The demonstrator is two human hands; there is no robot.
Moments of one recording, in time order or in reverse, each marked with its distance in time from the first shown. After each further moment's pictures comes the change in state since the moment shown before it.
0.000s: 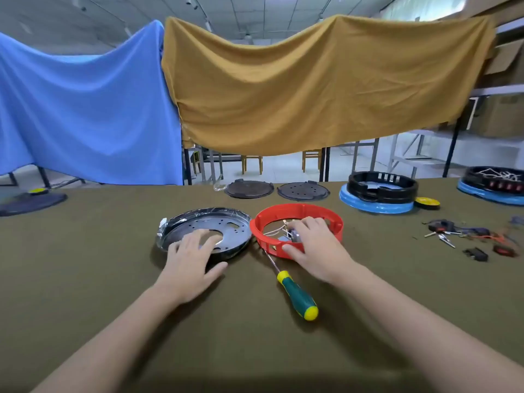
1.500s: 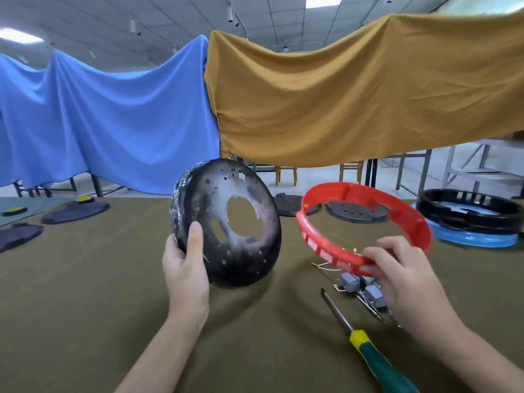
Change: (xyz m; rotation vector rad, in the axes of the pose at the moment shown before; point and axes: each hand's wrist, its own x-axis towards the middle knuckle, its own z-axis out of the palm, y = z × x) left_hand 0.034 -0.030 -0.020 -1.501 0.879 -0.474; right_hand 0.023 0.011 0.027 -0.049 0.611 -0.246
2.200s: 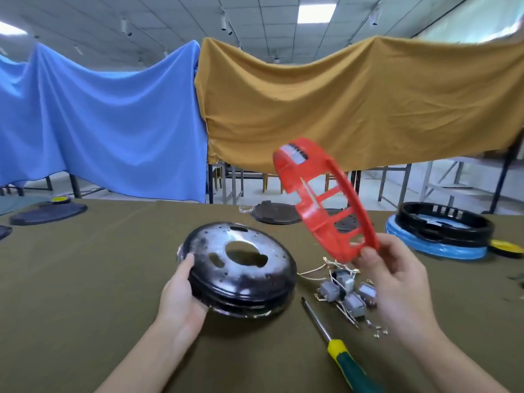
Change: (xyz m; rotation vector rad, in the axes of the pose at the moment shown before) left_hand -0.004 -0.022 0.002 -0.238 -0.036 -0.695; right_hand 0.019 -0.014 -0.013 0.895 0.103 0.688
